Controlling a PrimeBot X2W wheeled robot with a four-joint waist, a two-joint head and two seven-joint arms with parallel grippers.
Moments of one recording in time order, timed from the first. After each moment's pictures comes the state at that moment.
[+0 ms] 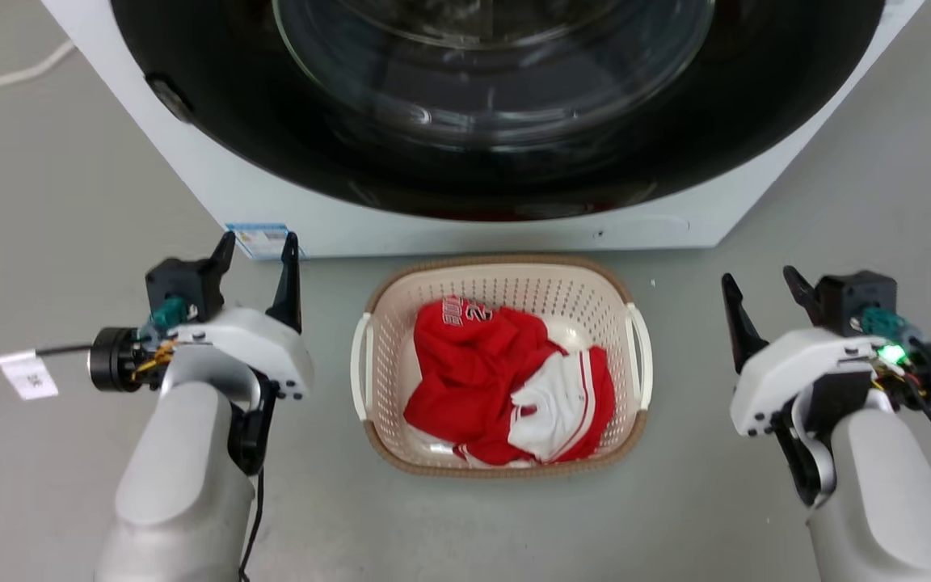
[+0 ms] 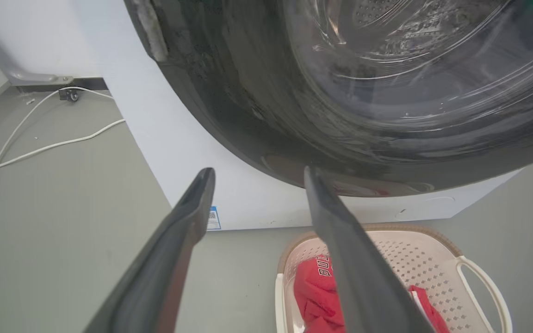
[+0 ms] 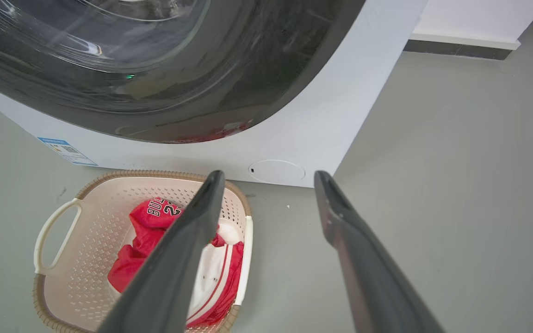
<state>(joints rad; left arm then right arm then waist) -0.55 0.13 -0.07 0.63 -0.19 -0.07 -0.20 -0.39 -0.05 -0.04 0.42 0.00 0.13 0.03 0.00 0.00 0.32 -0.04</state>
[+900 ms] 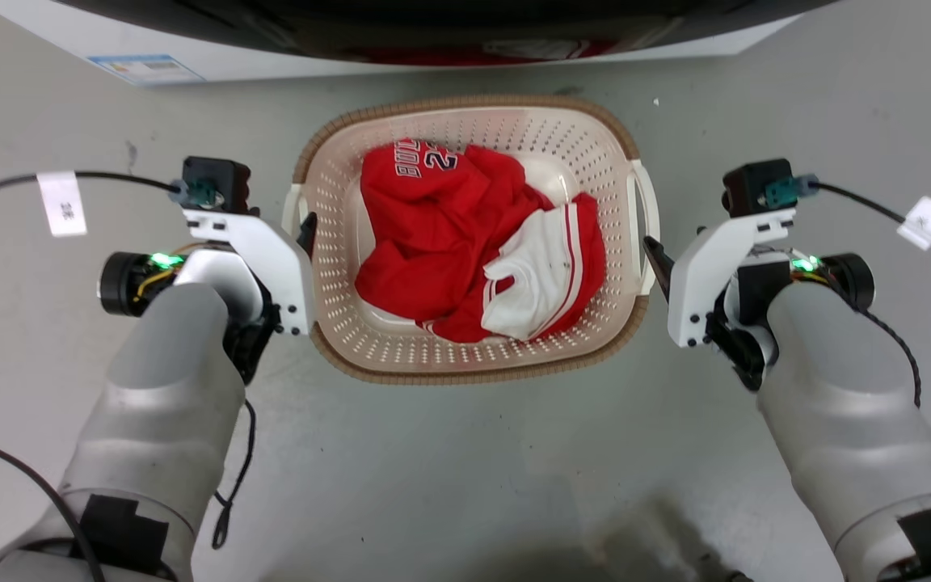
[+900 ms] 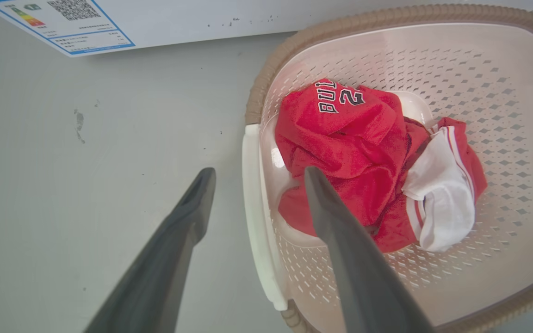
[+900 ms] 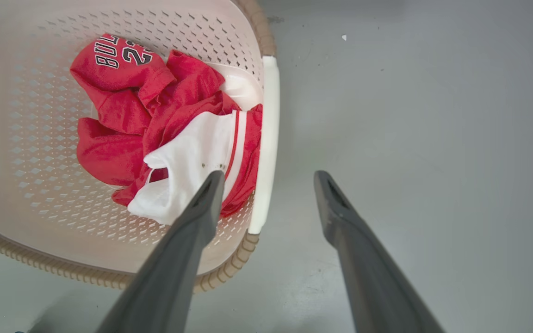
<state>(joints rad) -0.93 0.18 -0.31 1.13 -0.36 -0.13 0.02 -0.87 -0.05 0.18 1.07 0.22 0.13 0.15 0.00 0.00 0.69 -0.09</state>
